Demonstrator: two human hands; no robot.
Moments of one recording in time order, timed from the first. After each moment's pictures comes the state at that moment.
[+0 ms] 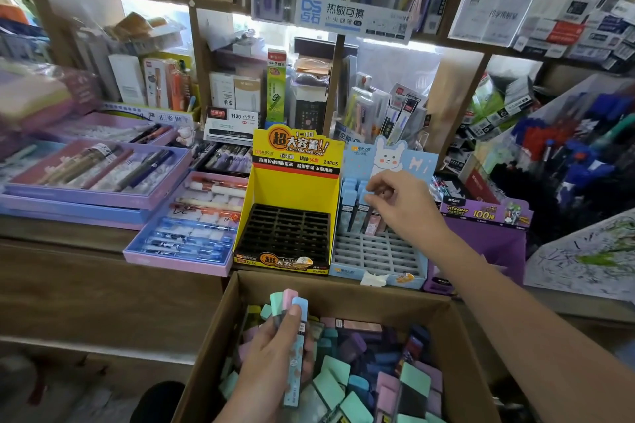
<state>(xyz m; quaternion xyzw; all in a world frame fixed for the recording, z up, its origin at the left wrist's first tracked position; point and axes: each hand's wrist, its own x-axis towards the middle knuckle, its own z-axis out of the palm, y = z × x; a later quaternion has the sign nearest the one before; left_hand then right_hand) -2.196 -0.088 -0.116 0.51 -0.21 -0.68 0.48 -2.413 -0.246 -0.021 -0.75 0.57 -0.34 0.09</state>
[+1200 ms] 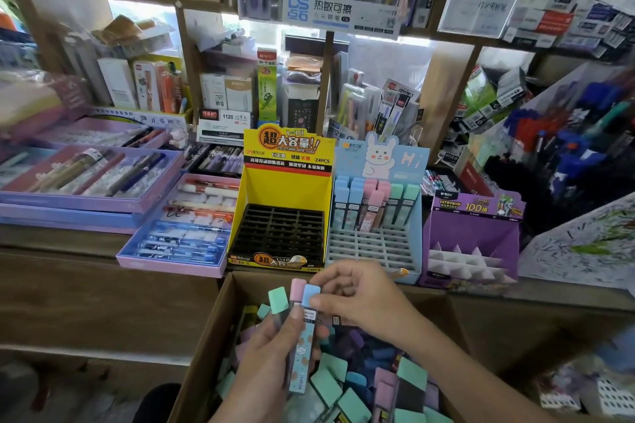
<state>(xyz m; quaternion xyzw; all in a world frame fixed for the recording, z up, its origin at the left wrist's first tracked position) -2.201 -0.082 -0.108 0.46 -0.24 -0.69 0.50 -2.364 -0.140 -0.076 -0.66 0.49 -0.33 0.46</state>
